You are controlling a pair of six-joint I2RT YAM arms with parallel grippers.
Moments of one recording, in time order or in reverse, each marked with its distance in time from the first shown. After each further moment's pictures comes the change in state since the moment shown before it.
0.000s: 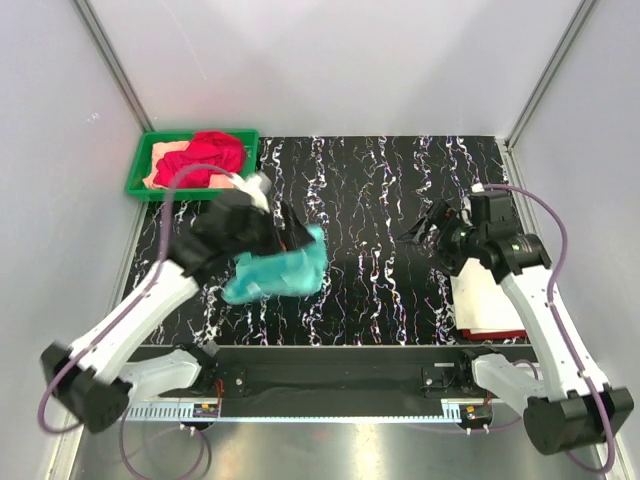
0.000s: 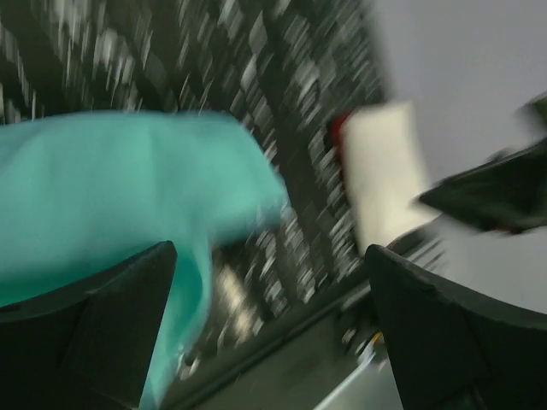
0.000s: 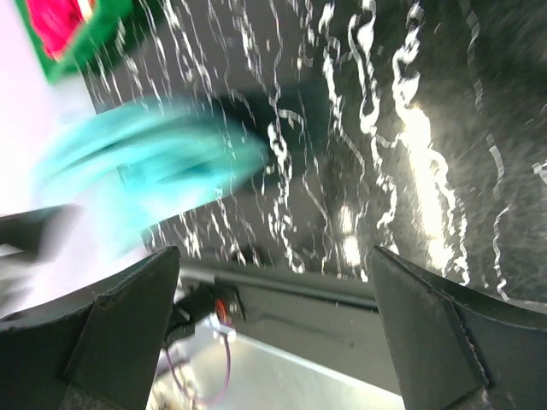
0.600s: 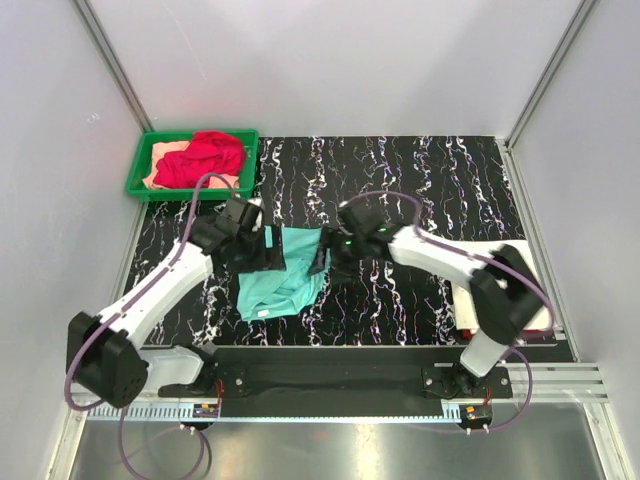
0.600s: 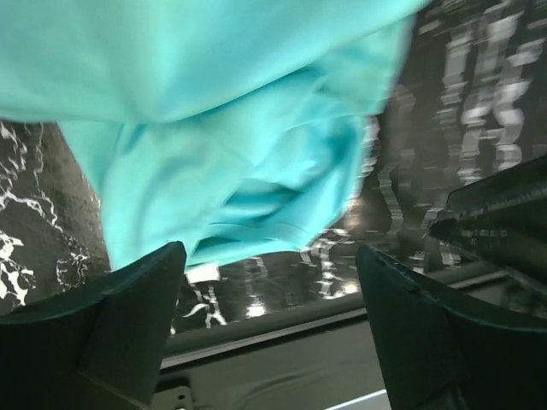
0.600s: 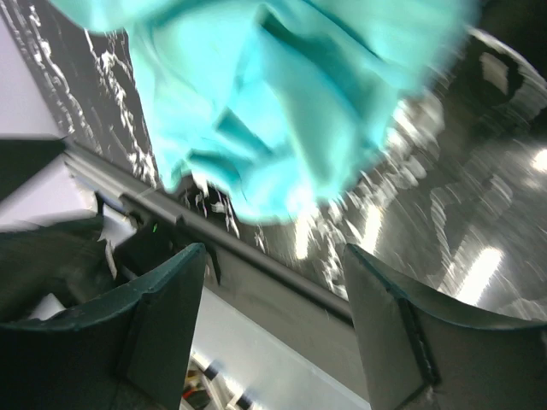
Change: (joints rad) left arm 0.050 0.192 -0.046 -0.337 -0.127 0.177; right arm 0.541 0.633 0.064 0.407 -0.013 0.116
